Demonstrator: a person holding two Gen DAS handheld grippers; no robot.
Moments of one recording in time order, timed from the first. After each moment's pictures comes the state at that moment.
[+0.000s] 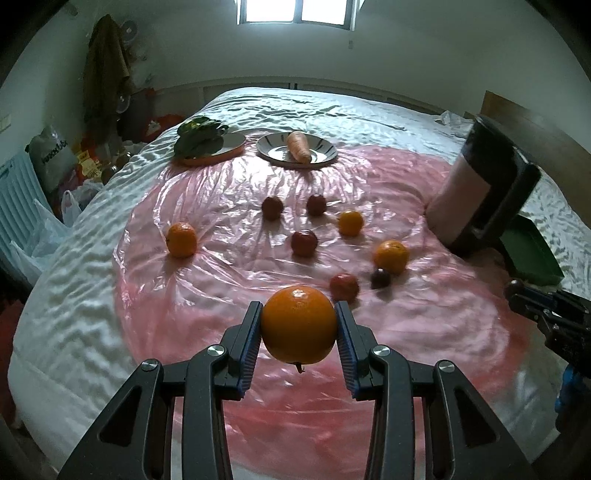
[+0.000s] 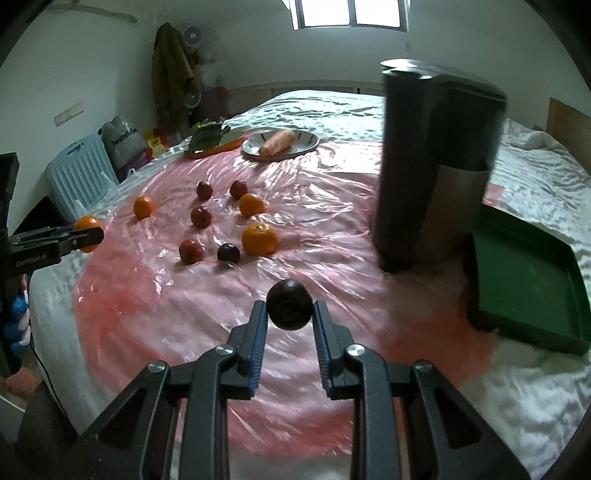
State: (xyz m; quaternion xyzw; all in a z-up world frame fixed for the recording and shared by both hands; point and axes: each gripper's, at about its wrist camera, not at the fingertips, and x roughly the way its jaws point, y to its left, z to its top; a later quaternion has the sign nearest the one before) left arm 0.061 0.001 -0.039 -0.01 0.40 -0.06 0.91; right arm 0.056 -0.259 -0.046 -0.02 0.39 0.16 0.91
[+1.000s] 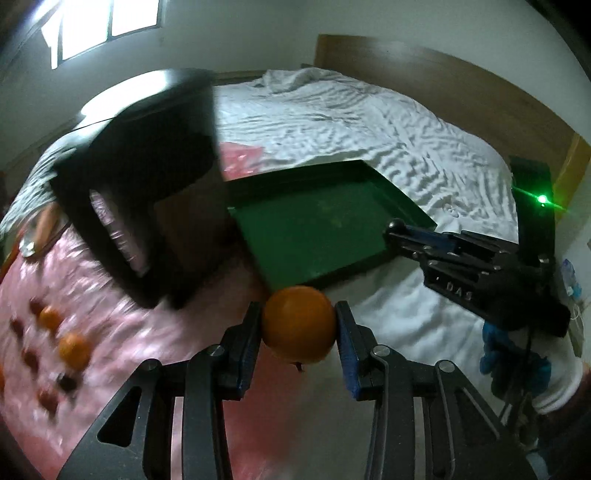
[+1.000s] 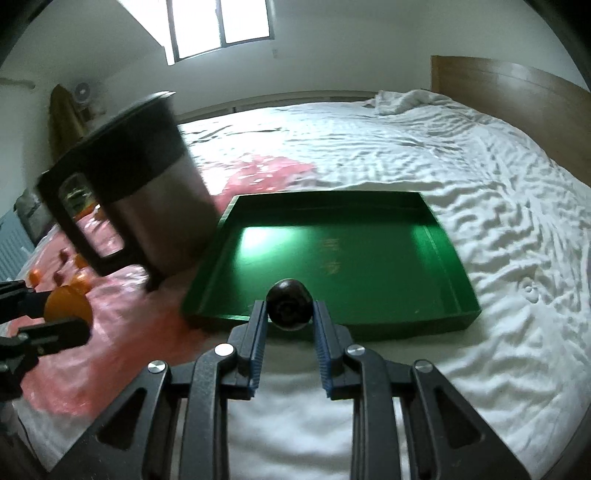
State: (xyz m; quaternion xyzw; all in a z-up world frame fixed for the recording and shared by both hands) left arm 0.093 -0.348 -0.016 0.09 0.41 -0.32 0.85; right arm 0.063 -0.526 -0.048 0.06 0.36 -0.03 0.93
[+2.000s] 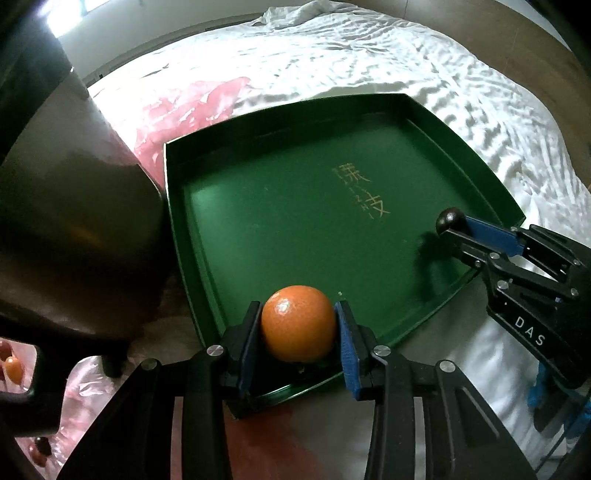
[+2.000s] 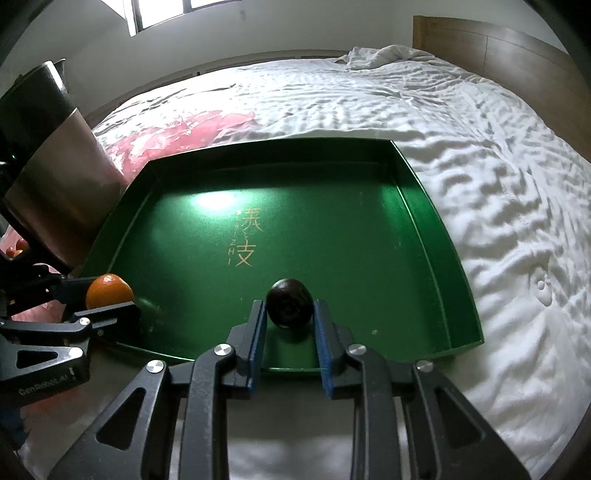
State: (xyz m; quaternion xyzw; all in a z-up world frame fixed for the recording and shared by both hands) left arm 0.182 -0.447 -0.103 0.16 0.50 -0.27 0.81; right arm 0.126 -0.588 -0.108 0.06 0.44 -0.07 0.90
